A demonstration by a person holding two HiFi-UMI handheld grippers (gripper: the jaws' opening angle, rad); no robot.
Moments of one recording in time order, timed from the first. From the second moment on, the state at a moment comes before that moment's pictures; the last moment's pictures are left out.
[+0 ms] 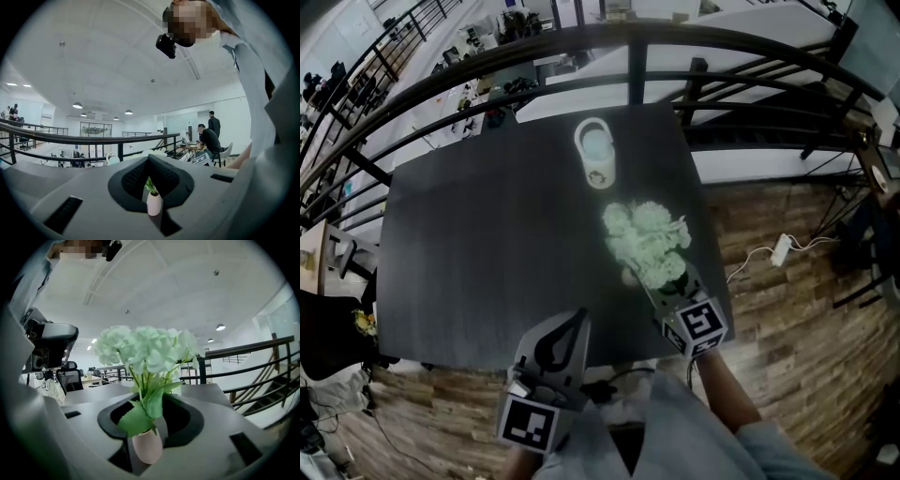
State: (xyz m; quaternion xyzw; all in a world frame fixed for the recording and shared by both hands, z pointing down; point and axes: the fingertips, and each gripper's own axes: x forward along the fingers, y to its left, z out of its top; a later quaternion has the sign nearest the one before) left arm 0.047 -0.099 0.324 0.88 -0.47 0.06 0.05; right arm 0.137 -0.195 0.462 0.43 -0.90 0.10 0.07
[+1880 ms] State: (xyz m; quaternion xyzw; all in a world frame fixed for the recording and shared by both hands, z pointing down) left arm 0.048 -0.104 0.306 0.88 -0.46 0.04 0.02; right arm 0.137 -0.197 0.346 0.43 -0.90 0.01 0.01
